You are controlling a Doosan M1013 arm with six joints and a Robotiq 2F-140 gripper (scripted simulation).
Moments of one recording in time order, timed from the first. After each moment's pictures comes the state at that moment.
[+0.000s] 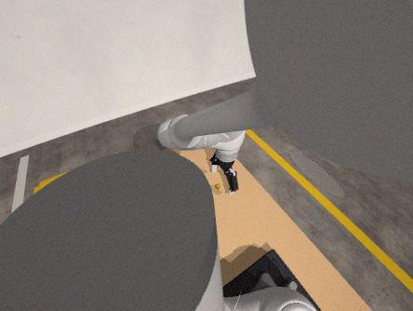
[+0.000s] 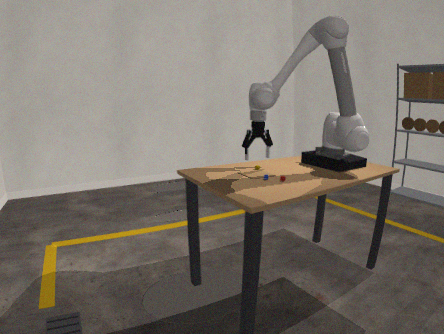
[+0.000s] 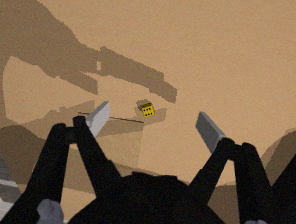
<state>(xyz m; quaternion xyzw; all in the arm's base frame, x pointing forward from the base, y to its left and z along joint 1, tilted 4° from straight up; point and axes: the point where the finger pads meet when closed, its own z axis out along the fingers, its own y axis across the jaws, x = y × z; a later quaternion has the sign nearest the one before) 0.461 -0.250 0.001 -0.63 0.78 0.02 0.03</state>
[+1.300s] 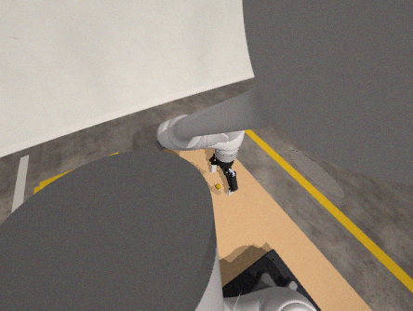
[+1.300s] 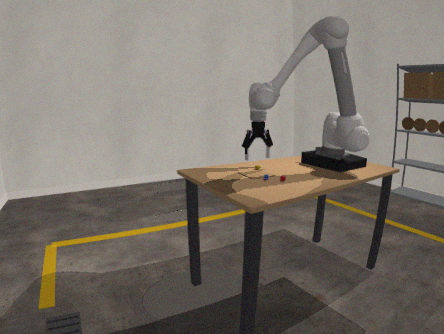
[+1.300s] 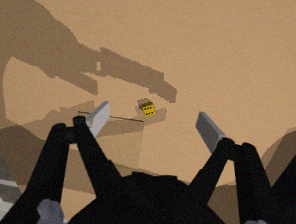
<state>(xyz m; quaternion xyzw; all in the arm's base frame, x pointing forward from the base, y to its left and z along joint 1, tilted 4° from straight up) 0.463 -0.248 0.001 -0.63 0.77 0.02 0.03</state>
